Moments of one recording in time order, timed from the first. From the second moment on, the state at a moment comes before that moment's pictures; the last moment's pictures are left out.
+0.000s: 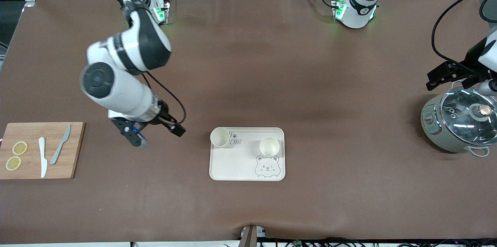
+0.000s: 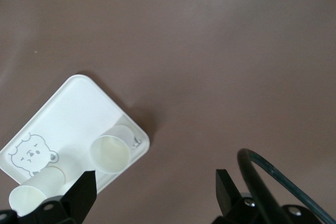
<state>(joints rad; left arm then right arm) 0.16 0.06 -0.20 -1.55 0.02 1.67 -0.08 0.38 0.39 -0.07 -1.43 0.16 1.79 1.04</state>
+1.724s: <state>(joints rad) 0.17 0.08 -0.19 -1.54 0.02 1.68 -0.08 0.02 -0.05 -0.02 -1.51 0.05 1.47 0.06</state>
